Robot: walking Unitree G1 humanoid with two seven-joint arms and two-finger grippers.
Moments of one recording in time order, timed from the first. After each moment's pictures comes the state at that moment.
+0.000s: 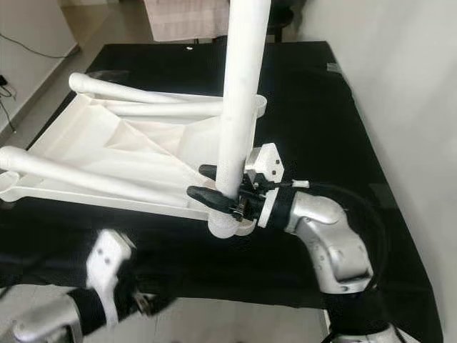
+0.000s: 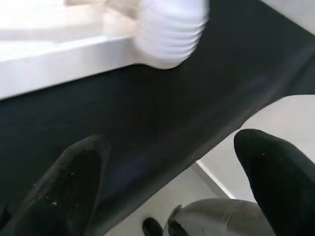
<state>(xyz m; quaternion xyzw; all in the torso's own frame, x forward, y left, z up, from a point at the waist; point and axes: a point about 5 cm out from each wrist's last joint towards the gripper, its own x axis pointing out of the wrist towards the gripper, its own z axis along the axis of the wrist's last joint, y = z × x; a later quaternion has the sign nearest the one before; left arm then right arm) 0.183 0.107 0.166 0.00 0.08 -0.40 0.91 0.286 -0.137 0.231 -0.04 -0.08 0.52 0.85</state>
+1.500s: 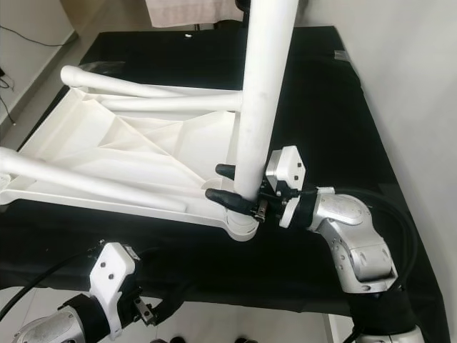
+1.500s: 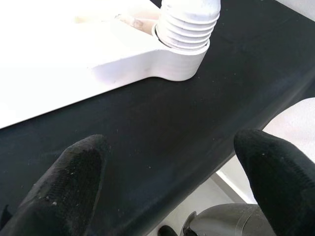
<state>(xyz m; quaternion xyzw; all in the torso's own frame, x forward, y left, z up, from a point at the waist) 0.176 0.107 0.164 0.02 0.04 -0.39 0.92 0.279 -0.161 0.237 -0.12 -0.10 0.55 0.82</state>
